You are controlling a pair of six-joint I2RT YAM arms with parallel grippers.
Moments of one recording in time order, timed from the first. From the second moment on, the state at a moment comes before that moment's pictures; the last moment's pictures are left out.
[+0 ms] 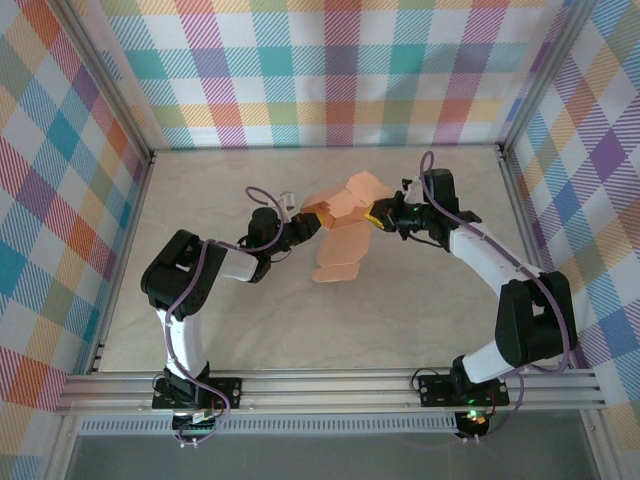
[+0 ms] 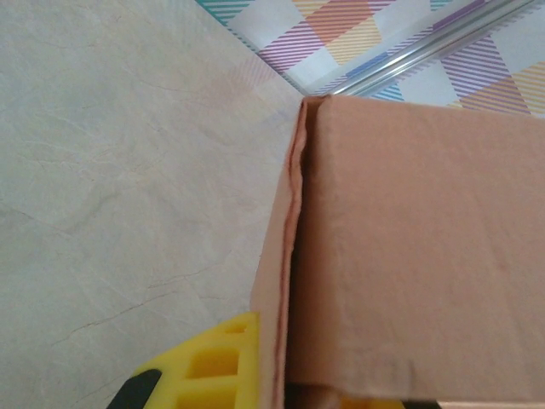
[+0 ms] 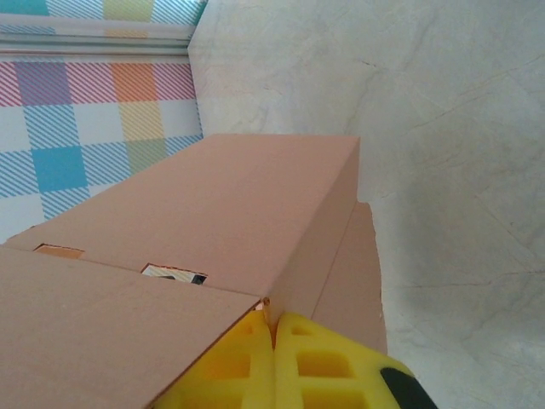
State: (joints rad) left arm -0.45 1.92 0.82 0.89 0.41 -0.92; right arm 0.26 1.50 1.03 -0.18 -0.74 1.01
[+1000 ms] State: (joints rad) left arm -0.45 1.92 0.77 0.87 0.25 -0.93; right arm 0.28 1.32 1.17 -0.46 -0.50 0.82
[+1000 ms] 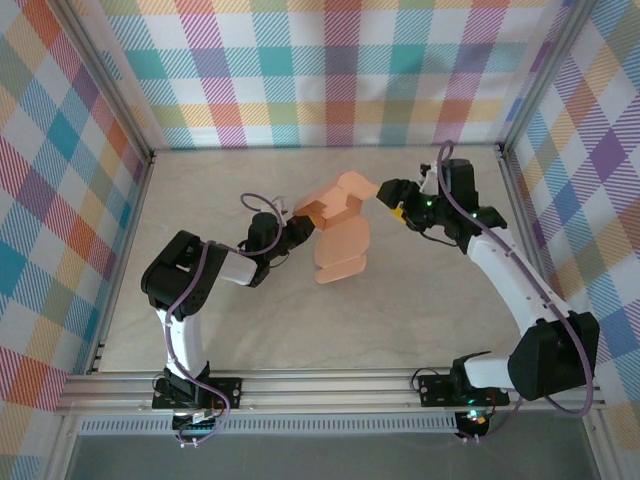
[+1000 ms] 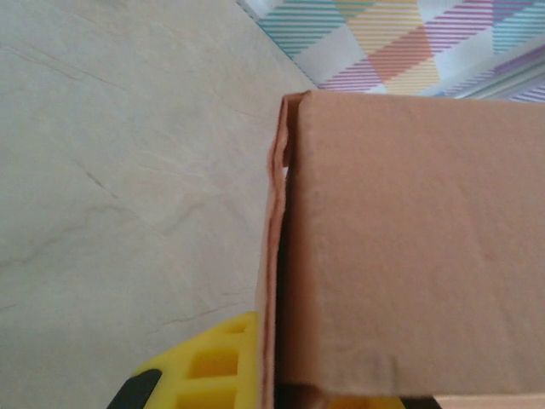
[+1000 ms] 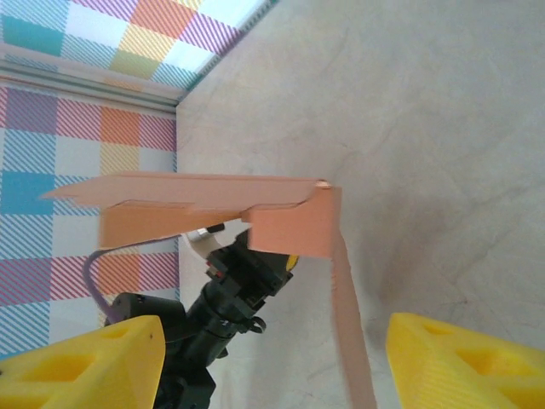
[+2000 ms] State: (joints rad) left arm -0.47 1.64 0.70 0.61 0.01 -0.73; right arm 0.66 1.86 2.04 -1.01 -0.14 0.56
